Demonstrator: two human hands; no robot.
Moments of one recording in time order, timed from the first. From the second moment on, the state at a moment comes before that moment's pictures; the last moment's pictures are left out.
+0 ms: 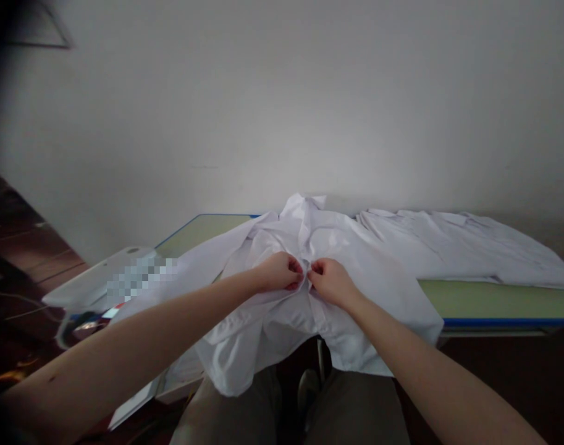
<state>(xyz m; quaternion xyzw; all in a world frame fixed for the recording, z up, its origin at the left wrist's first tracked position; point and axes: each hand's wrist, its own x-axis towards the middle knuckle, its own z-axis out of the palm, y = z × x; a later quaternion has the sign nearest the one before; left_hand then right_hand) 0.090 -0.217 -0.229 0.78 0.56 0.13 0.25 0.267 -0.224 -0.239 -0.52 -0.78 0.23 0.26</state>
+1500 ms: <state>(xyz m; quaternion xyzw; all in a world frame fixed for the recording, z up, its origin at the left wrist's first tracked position) 0.087 -0.219 -0.251 0.73 0.56 0.23 0.33 0.268 -0.222 -0.255 -0.49 -0.78 0.24 0.29</state>
